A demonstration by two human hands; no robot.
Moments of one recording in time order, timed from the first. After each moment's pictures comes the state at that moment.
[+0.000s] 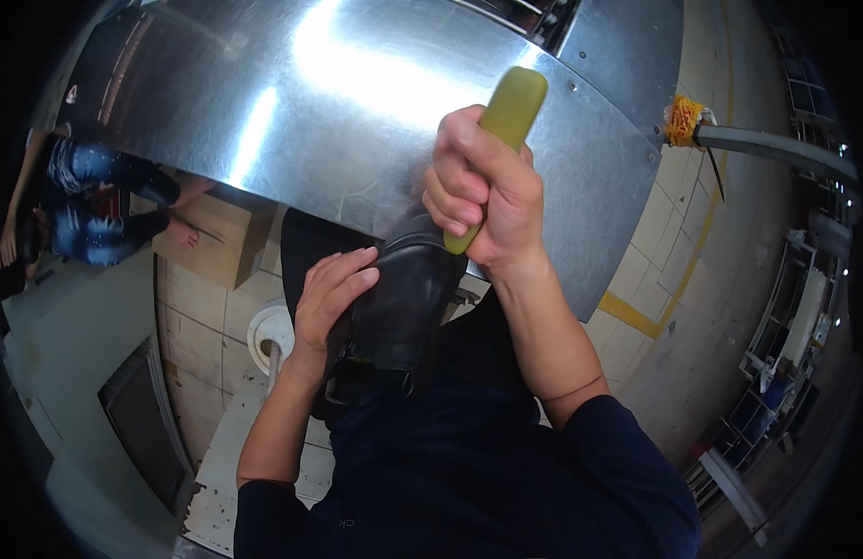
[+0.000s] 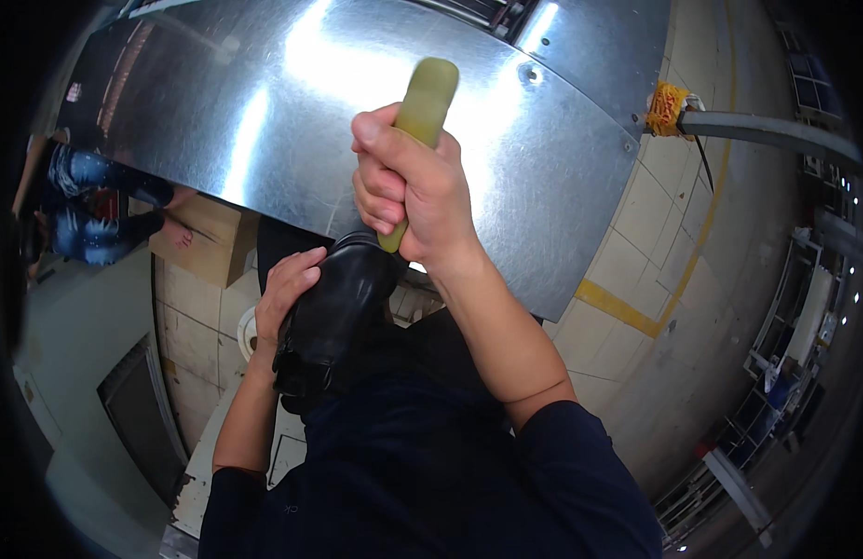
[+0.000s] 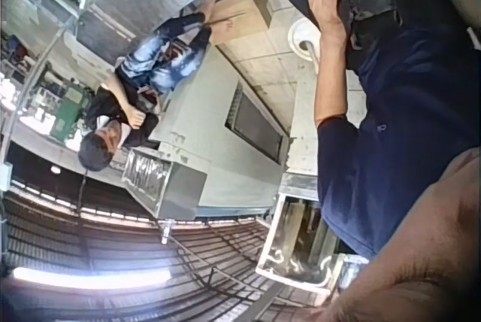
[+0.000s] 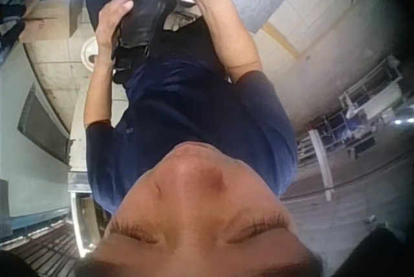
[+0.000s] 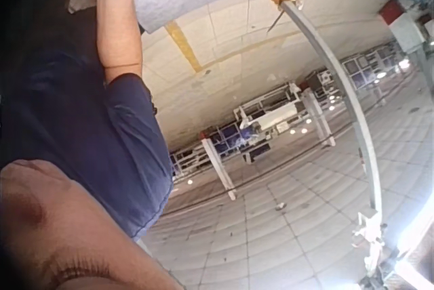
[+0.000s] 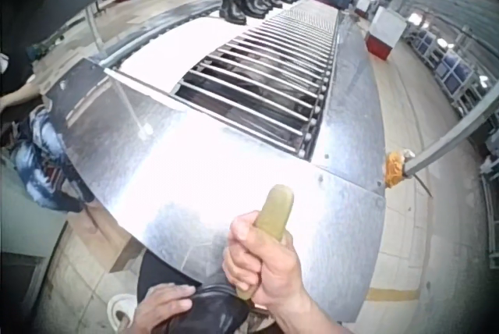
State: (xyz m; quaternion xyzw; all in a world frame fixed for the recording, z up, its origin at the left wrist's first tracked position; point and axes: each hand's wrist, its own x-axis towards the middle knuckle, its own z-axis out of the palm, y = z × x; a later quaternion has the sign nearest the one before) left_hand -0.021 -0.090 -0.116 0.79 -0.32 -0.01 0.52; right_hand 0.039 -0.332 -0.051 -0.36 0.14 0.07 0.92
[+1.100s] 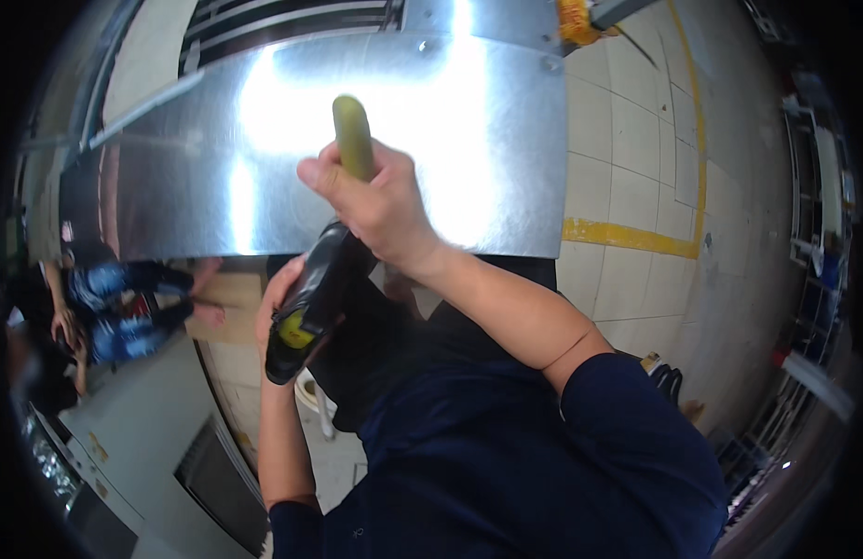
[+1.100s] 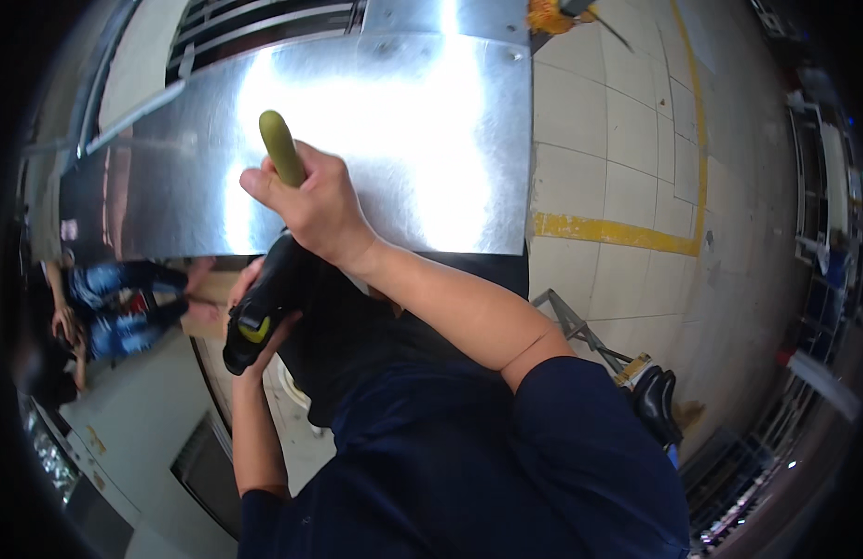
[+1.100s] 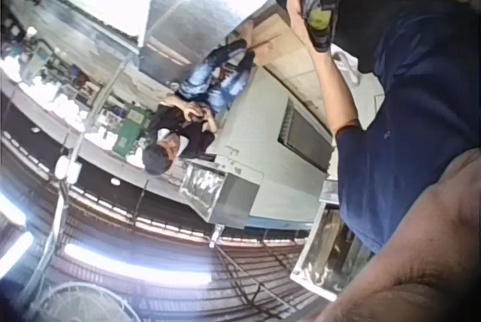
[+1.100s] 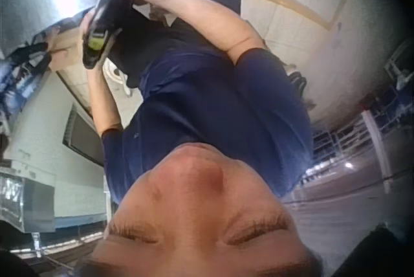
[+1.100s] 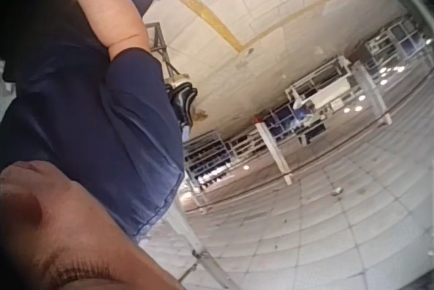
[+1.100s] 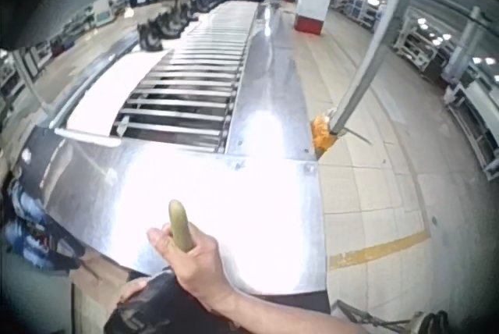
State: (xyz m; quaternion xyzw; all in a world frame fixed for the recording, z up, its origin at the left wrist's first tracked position) left_hand -0.016 -0.084 -0.092 0.81 -0.29 -0.16 0.49; right_hand -0.004 -0.321 -0.062 -0.55 0.11 -0.17 0.81
